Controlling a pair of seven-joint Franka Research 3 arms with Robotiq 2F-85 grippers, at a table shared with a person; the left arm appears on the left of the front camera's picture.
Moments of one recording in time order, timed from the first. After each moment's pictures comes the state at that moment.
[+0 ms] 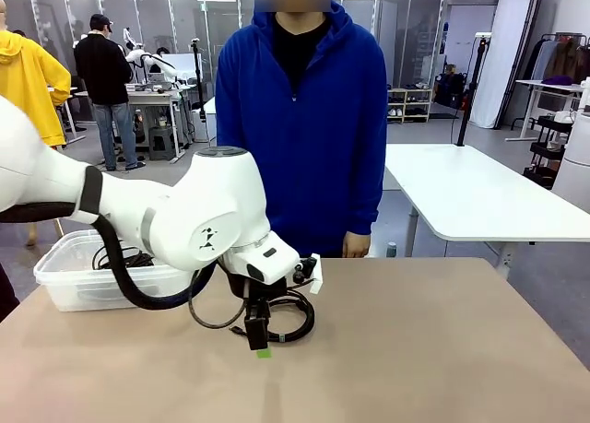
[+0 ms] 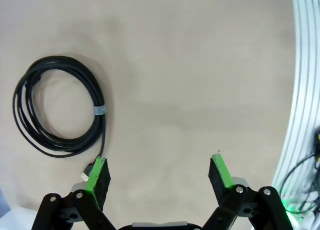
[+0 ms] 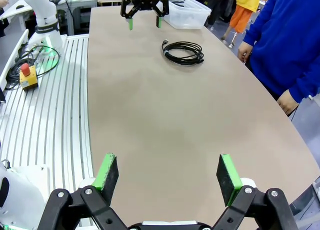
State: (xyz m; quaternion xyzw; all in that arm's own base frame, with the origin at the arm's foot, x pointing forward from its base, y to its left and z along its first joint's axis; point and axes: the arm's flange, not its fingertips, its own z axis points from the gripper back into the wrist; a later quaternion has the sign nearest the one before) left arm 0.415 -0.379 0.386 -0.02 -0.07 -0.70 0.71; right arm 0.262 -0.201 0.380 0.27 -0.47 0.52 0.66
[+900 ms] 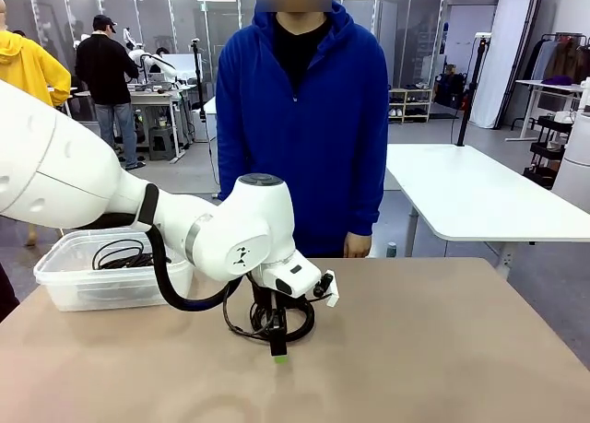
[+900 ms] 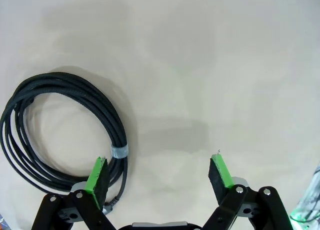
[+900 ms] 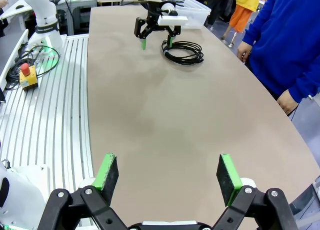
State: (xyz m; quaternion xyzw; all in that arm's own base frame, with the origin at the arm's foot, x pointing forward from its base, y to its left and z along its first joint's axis) left arm 0.461 -0.411 0.325 -0.01 -0.04 -0.69 0.72; right arm 0.262 -0.201 0.380 0.27 -0.47 0.52 0.66
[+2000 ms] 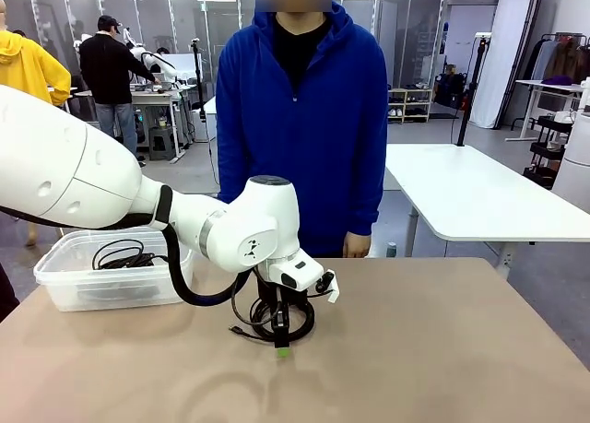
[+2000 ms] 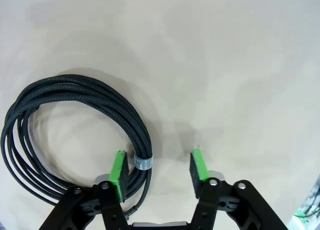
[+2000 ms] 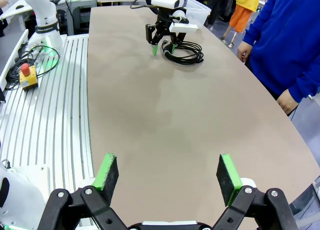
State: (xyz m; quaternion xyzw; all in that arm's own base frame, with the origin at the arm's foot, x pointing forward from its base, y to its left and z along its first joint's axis) left arm 0.493 -0.417 0.314 -0.01 -0.01 -0.69 0.72; right arm 0.262 -0.201 0.380 0.27 -0.47 0.52 0.66
